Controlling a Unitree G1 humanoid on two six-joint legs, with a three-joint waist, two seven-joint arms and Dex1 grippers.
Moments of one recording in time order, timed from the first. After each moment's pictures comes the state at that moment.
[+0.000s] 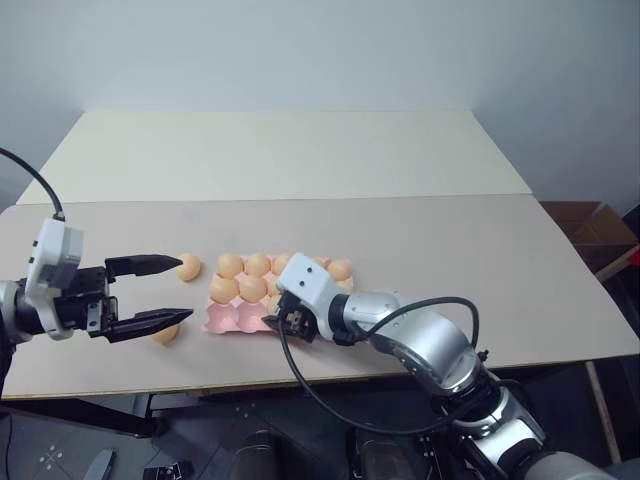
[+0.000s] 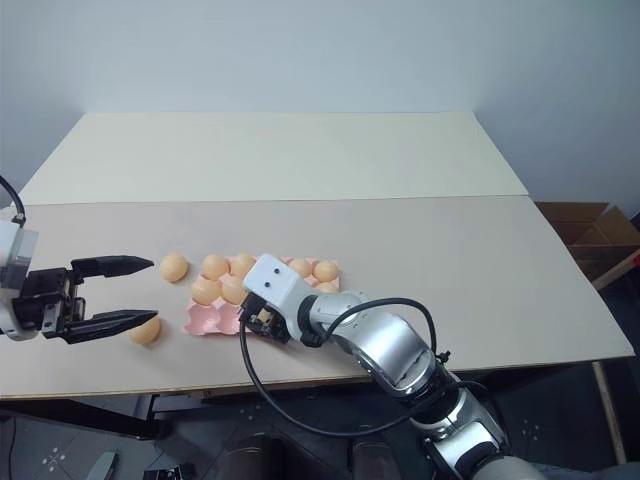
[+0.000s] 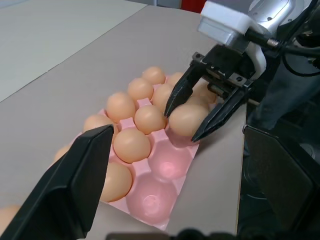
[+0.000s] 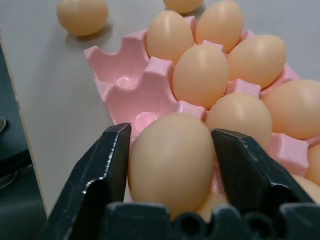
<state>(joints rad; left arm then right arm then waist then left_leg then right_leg) -0.02 1.01 0.51 -0.22 -0.75 0.50 -1.35 -0.62 -0.22 0.54 -0.44 0.29 1.11 0.37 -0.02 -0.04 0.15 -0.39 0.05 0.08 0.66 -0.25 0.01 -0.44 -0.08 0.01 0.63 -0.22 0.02</state>
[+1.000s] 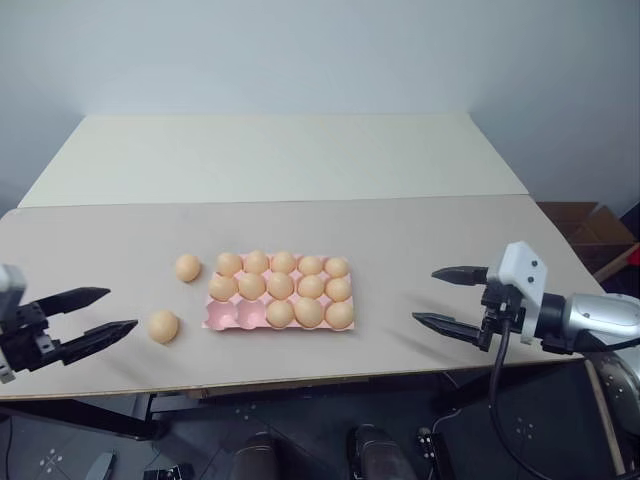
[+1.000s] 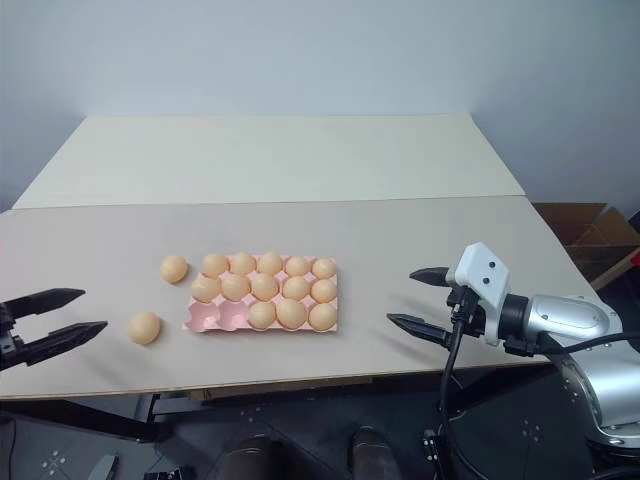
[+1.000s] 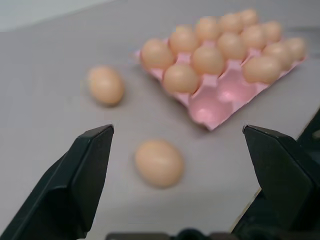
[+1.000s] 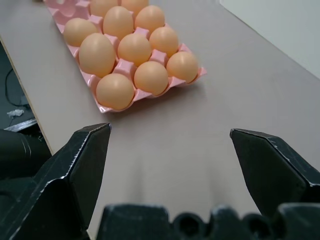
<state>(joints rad) 0.28 1.02 0.72 -0.21 -0.68 0.71 -1.09 -0.11 -0.84 -0.25 -0.54 0.50 0.65 0.98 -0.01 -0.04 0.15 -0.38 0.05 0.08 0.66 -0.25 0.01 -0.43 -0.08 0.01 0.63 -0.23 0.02</state>
